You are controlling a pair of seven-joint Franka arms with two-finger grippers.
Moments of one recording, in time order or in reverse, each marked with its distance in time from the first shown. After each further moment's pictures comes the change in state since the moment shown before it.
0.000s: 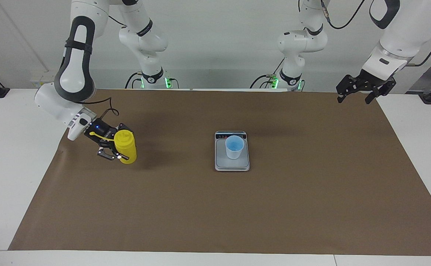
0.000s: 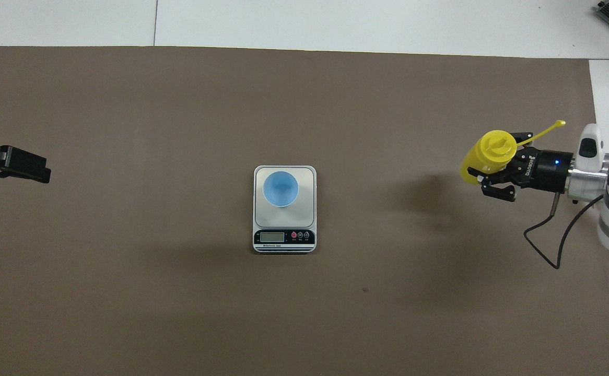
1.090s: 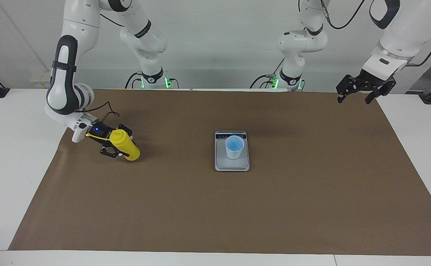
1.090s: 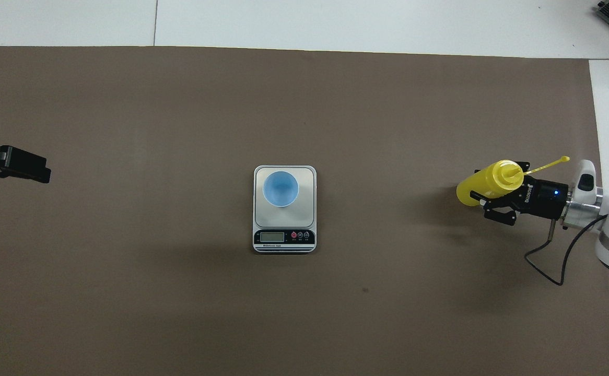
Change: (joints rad) left arm 0.000 0.000 0.000 0.000 0.000 0.000 0.000; right arm -0.128 0.093 0.001 -0.130 0.179 -0.144 -0.209
